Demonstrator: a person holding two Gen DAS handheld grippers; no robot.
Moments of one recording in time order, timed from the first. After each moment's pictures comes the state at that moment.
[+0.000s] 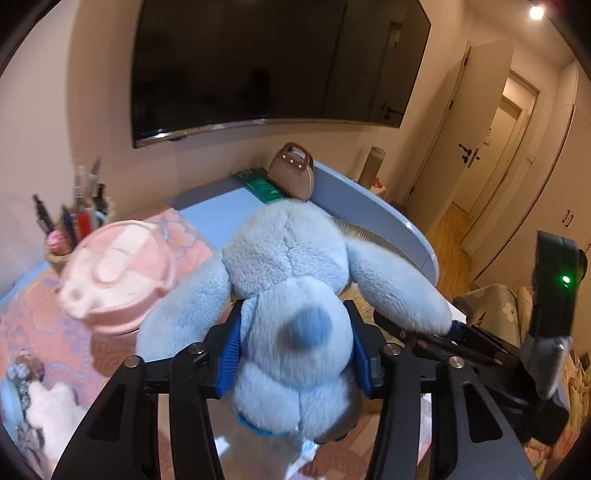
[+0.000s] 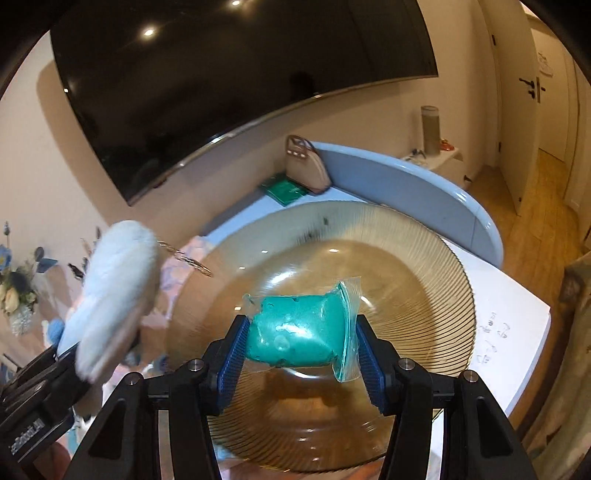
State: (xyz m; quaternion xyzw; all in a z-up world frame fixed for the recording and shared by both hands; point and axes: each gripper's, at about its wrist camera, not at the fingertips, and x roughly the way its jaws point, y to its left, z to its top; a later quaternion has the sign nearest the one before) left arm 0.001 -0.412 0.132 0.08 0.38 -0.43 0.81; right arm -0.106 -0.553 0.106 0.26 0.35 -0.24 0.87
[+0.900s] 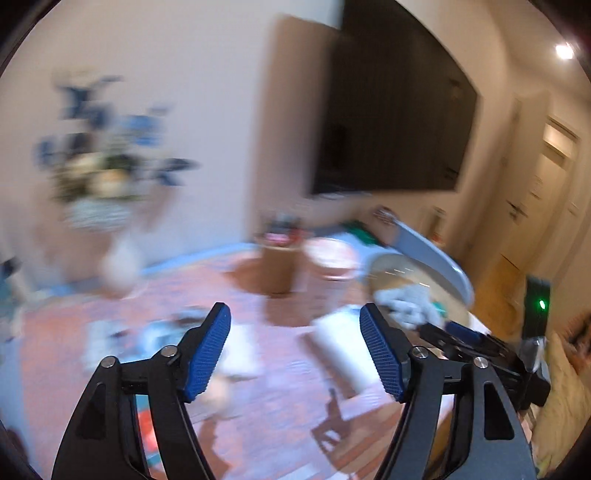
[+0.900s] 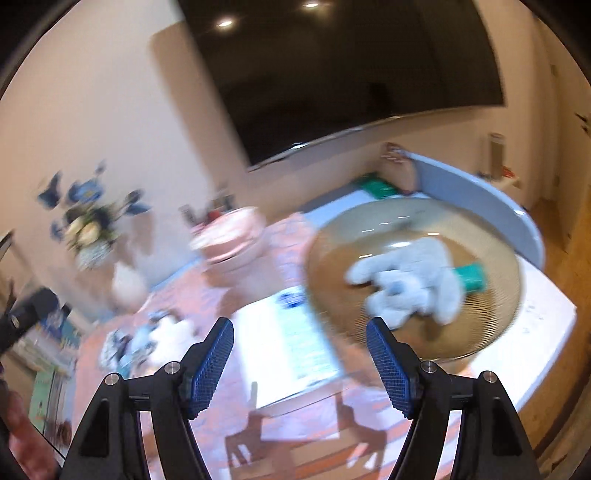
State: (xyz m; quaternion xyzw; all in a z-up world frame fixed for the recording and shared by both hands) left arm -0.063 -0.159 0.228 0.02 0.30 -0.28 0.91; right arm -0.135 -0.417 0.146 0.20 0.32 -0.09 0.92
